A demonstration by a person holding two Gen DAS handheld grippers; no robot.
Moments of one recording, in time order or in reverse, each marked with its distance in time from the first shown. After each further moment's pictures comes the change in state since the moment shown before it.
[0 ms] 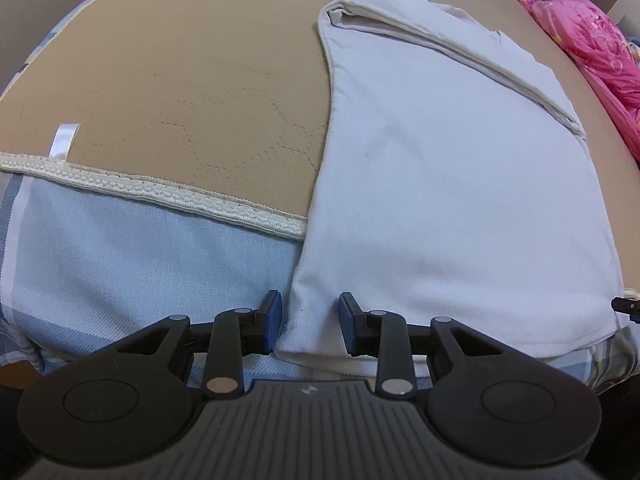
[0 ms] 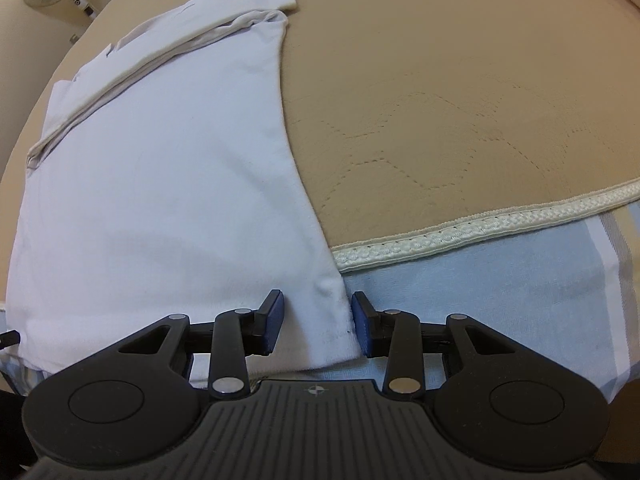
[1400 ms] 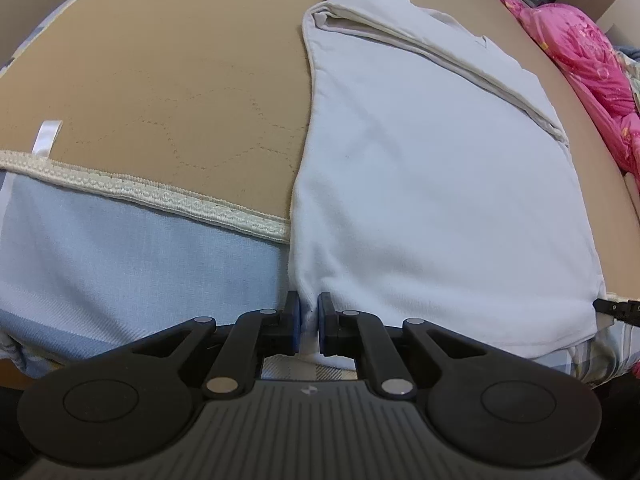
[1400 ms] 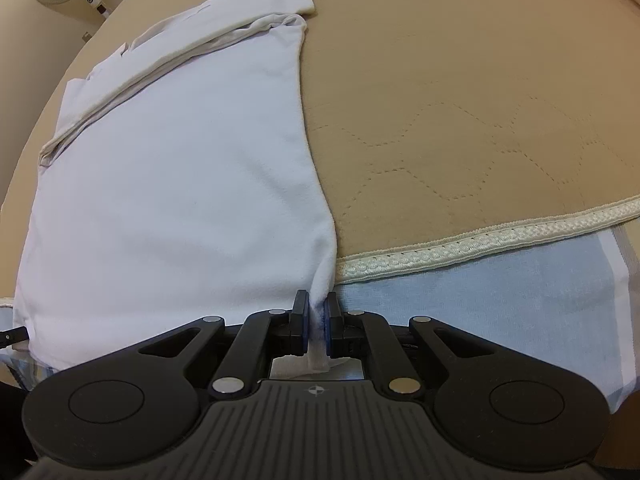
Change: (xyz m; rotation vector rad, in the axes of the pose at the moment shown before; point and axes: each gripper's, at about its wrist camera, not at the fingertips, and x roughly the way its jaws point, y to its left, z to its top) left arm -0.002 -0.001 0.003 -0.007 -0.008 -0.062; right arm -0.004 0.001 0.004 -0.038 -0.026 0.044
